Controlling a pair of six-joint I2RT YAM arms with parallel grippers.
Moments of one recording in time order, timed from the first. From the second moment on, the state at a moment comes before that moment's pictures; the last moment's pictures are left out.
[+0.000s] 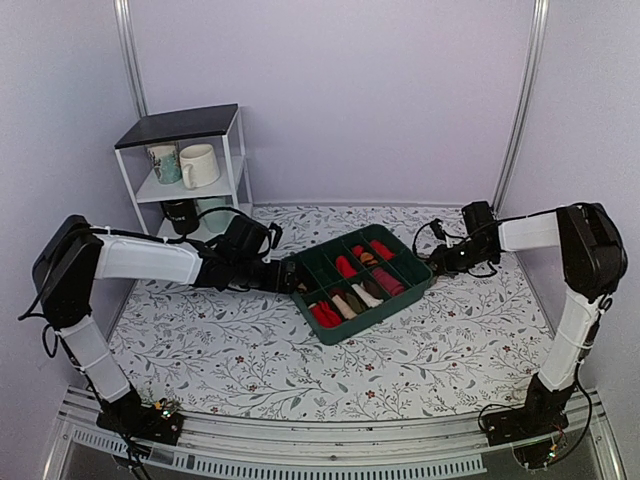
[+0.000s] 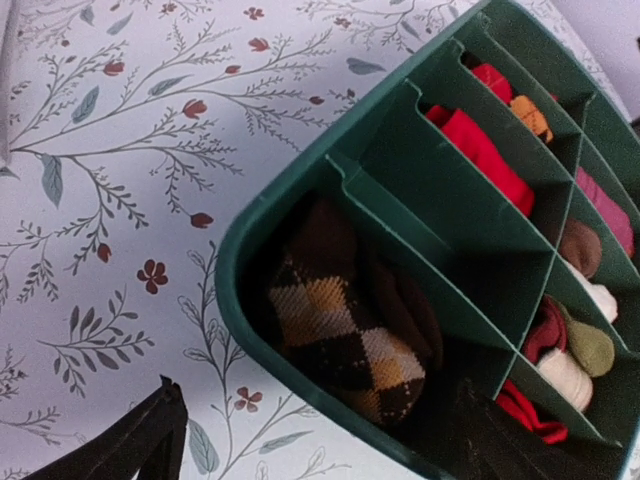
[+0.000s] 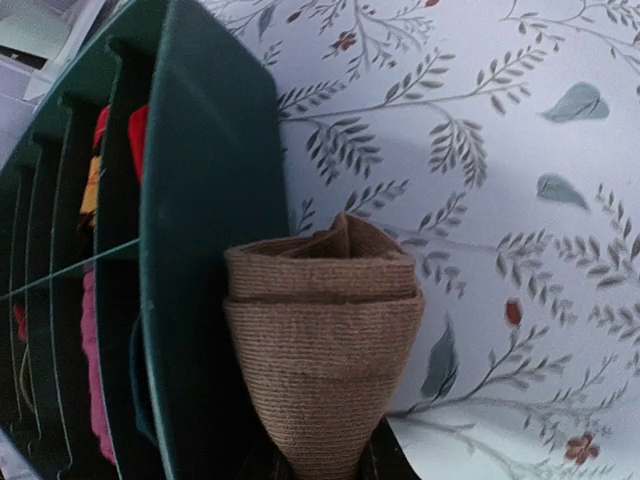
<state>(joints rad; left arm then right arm) -0.70 1.72 1.01 -0.06 -0.05 -0.42 0.20 1.91 1.16 -0.24 -0.50 0.06</state>
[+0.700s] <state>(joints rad) -0.70 1.62 0.94 0.03 -0.19 -0.31 0.26 1.63 1.10 -0.15 -0.44 0.14</state>
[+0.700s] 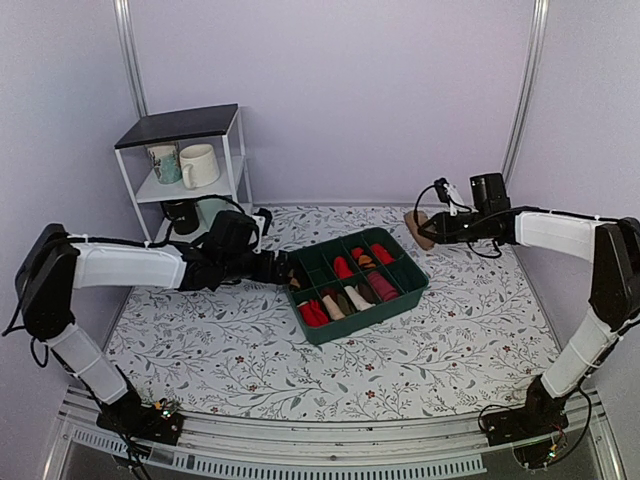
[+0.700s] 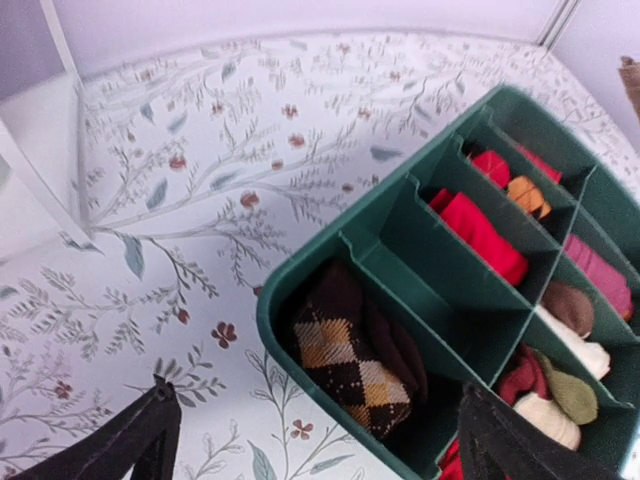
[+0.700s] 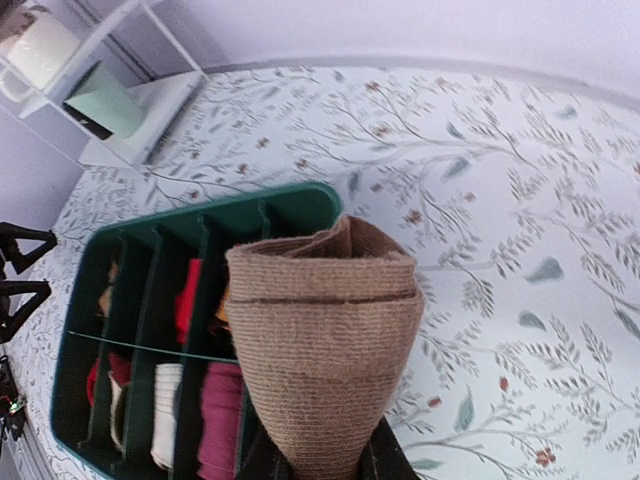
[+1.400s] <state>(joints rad) -0.70 1.25 0.69 0.14 -0.25 -0.26 0.67 2.06 1.41 0.21 -0.55 0.45</state>
